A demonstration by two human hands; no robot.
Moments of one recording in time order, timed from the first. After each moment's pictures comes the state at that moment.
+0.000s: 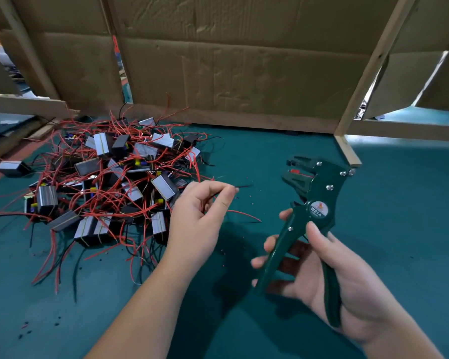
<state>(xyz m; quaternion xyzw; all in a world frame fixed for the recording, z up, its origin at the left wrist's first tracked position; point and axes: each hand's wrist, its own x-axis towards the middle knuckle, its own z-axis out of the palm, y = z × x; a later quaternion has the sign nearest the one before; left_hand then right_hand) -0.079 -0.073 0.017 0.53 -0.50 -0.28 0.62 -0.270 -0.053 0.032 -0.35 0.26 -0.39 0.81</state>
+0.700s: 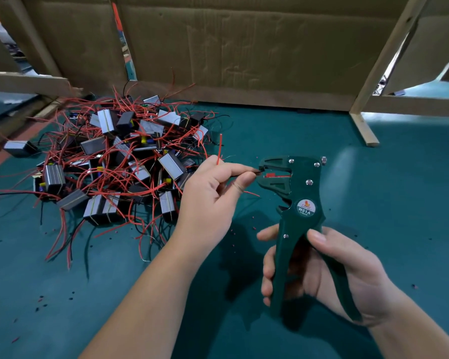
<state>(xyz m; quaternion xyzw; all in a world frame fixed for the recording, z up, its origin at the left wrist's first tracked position) -0.078 -0.068 0.022 0.51 -0.59 -0.20 0.59 -0.268 -0.050 0.022 -0.42 0.23 -0.26 0.84</state>
